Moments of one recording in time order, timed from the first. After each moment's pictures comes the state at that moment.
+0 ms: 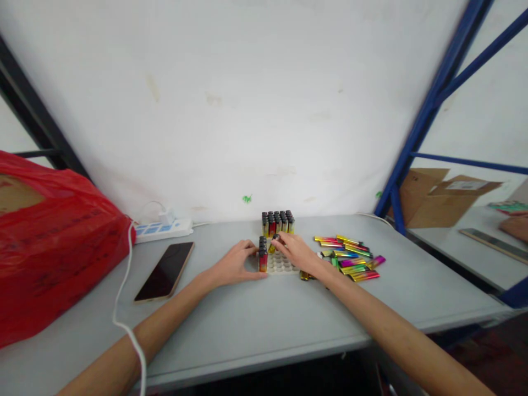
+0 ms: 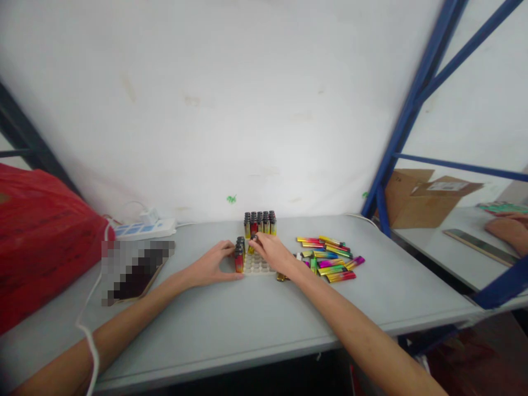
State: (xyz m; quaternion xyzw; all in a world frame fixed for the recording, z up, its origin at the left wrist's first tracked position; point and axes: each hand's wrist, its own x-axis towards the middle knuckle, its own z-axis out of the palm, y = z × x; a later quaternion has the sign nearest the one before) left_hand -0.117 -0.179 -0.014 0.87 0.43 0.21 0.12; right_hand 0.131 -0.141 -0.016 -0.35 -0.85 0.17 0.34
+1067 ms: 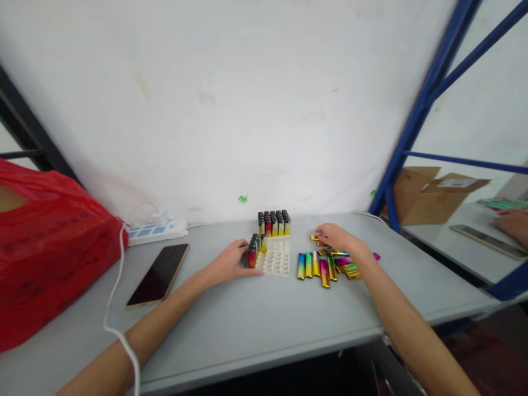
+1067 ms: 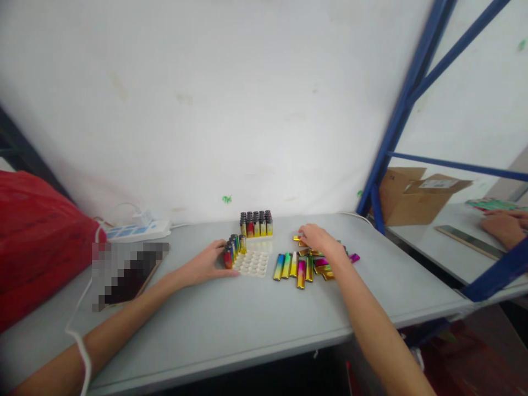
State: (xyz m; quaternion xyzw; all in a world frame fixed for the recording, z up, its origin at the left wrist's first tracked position) left_hand -0.122 -0.170 -0.015 0.85 0.45 0.23 0.14; right_hand 0.273 -0.095 -0.007 -0.56 -0.82 0.01 0.13
